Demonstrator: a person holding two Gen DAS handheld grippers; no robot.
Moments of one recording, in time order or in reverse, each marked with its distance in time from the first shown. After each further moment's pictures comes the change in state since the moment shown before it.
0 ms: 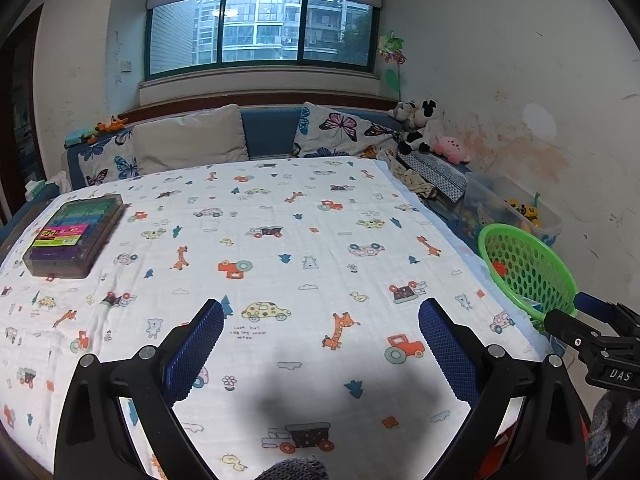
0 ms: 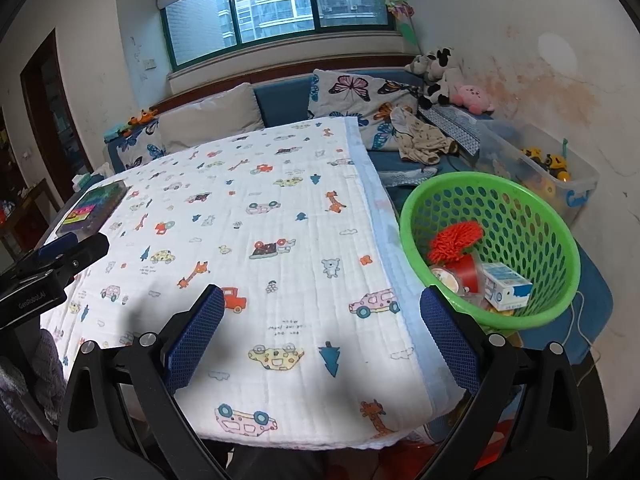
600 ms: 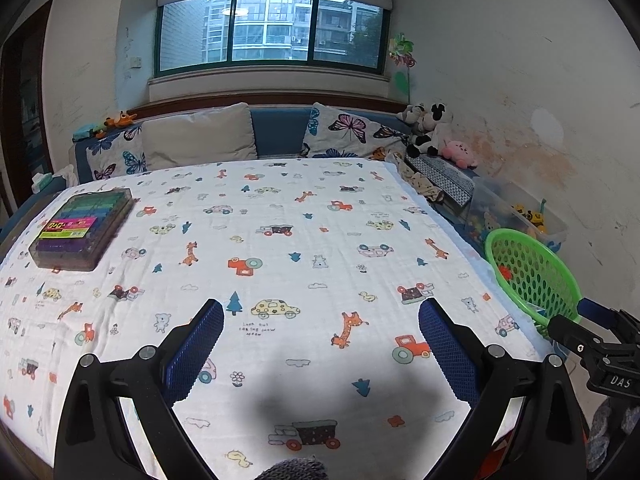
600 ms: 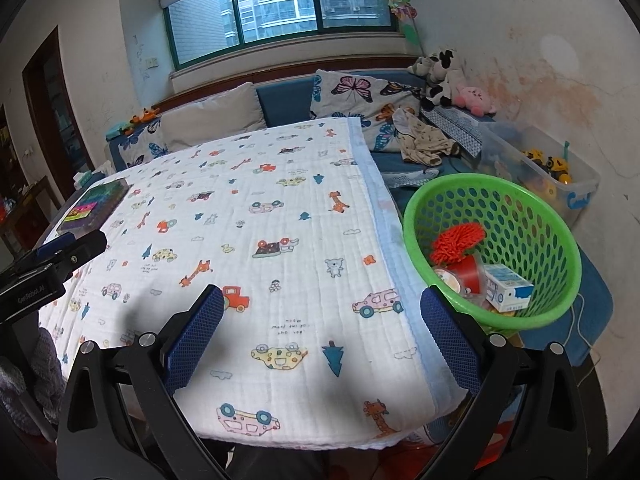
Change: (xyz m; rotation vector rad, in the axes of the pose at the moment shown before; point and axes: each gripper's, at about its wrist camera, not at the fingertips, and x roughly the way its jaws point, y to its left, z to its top) left arm -0.002 0.008 -0.002 -0.029 -0.002 0.021; right arm 0.000 0.002 -0.002 -0.005 -0.002 0.002
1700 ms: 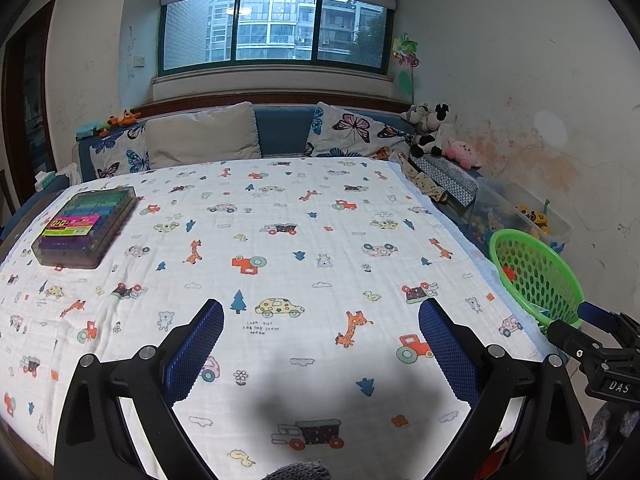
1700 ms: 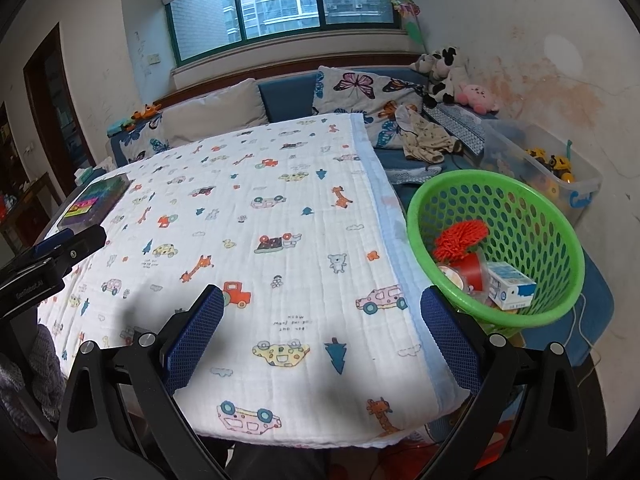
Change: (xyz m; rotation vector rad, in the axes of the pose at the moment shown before) left arm 0.001 0.001 -0.001 -0.002 -0.001 0.014; right arm 0.002 0.001 -0.003 -0.004 0.008 0.006
